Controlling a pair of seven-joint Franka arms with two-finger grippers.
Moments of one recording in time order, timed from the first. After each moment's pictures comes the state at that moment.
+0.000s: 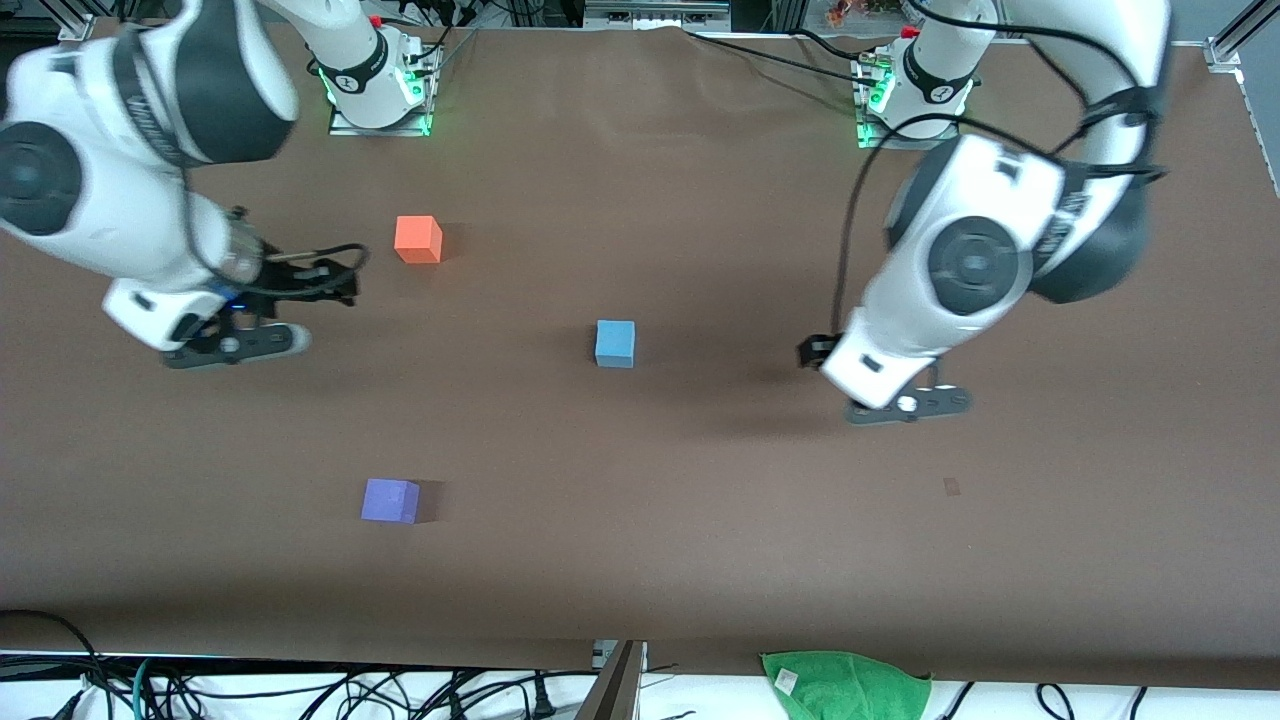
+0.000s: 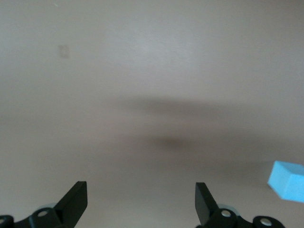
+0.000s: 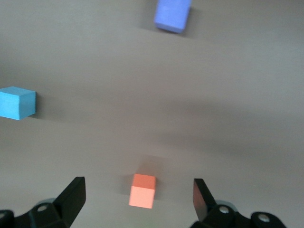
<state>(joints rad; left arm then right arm) -0.26 0.48 -0.11 -1.30 0.04 1.62 -0.47 0.37 0.27 -0.11 -1.51 0.05 1.63 0.09</state>
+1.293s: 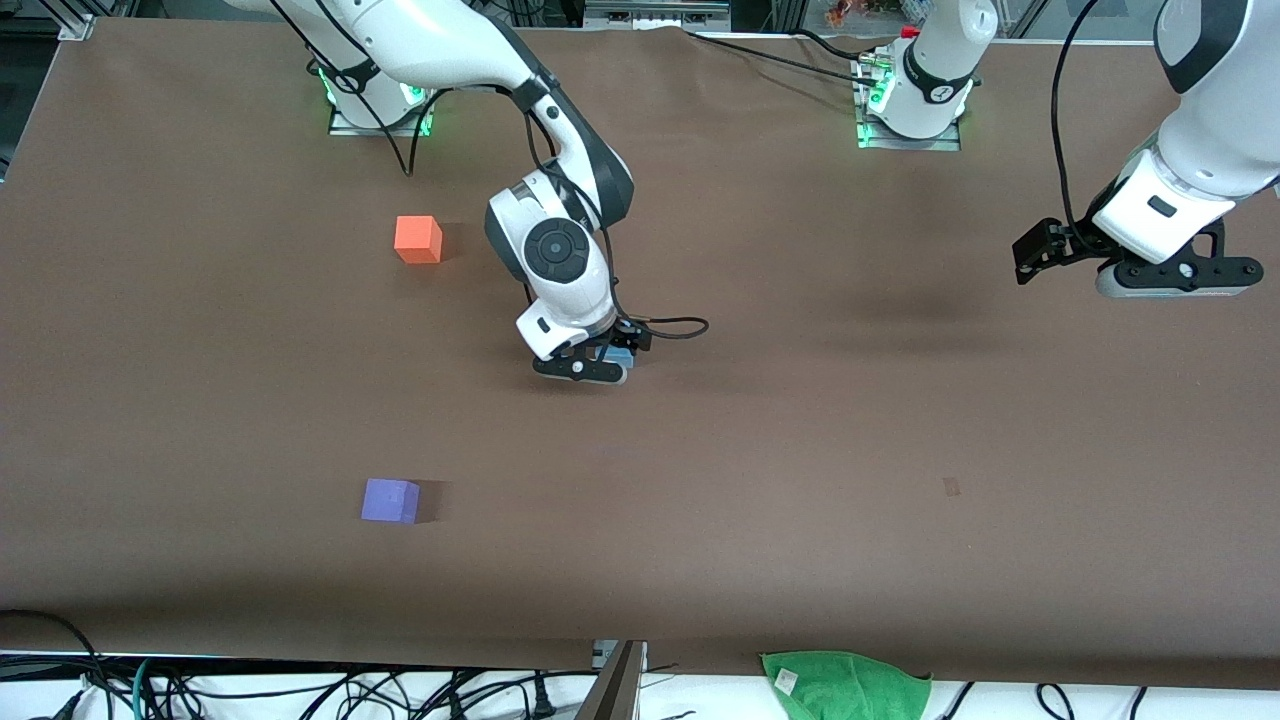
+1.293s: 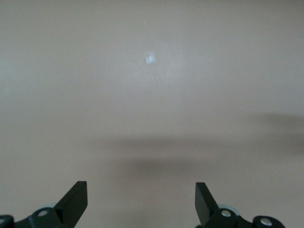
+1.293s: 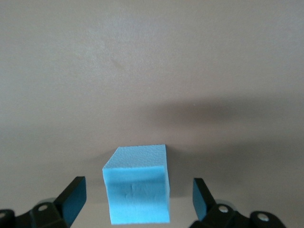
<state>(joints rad) -0.06 -0.06 -0.02 -1.86 0.04 1.77 -0.12 0.79 0.71 -0.10 -1.52 0.18 2.26 0.74</state>
